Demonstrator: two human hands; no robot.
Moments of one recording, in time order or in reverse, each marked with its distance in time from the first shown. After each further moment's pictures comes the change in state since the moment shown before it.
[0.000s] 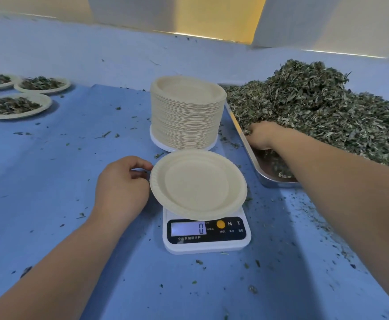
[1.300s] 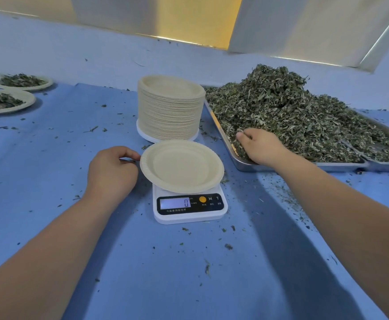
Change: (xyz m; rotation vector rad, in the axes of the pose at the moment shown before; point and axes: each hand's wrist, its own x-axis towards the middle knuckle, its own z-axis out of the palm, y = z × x) left_hand -0.001 -0.003 -0.005 -0.011 -0.027 0.033; right_hand -0.124 0.020 0.022 0.481 0.334 -0.049
